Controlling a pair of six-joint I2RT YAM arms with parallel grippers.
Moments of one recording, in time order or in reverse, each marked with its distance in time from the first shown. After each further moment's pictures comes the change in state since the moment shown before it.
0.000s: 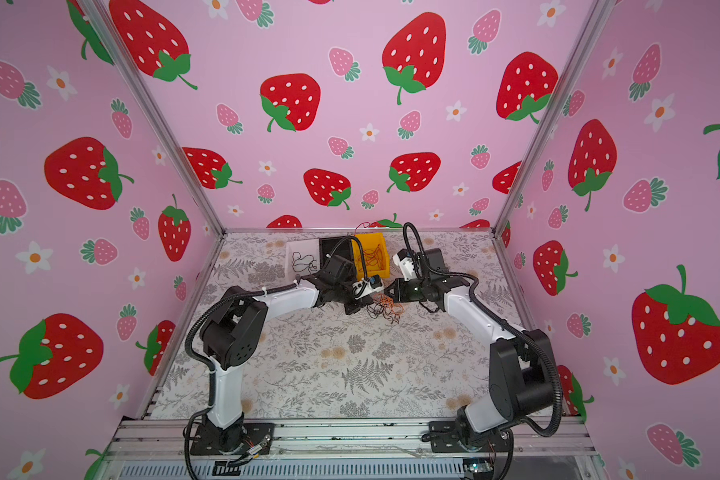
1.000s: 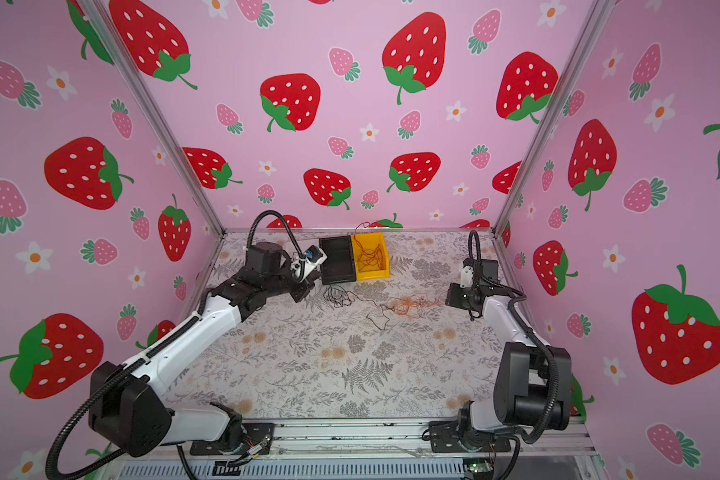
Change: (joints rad) left arm 0.229 -0.715 -0.263 -0.148 -0.181 -0.177; right arm -0.430 -0.065 -0.133 -0.069 0.319 -0.133
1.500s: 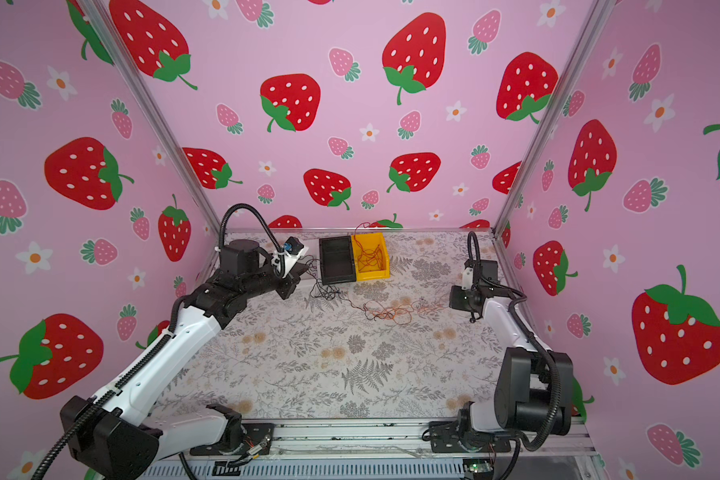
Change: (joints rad) left arm 0.008 -0.108 0.042 -0.056 0.043 -0.070; right arm 0.050 -0.061 0.001 -0.035 0.099 -0.060
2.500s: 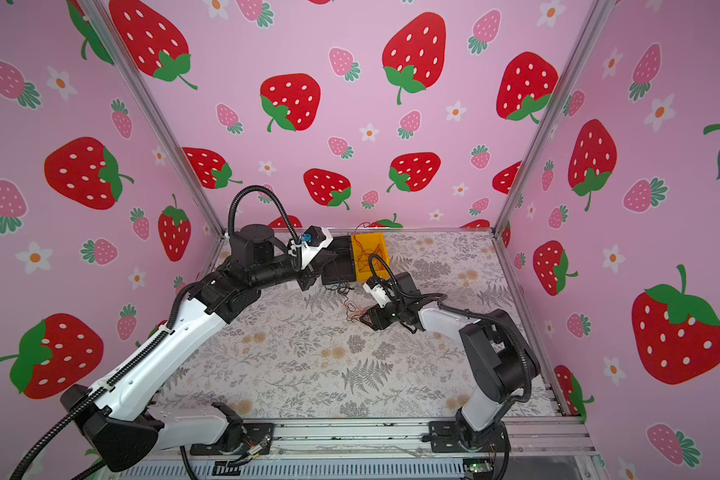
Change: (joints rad) left arm -0.197 0.066 0.226 -0.004 0.014 0.016; right arm 0.577 0.305 -0.027 0.425 -0.354 -0.052
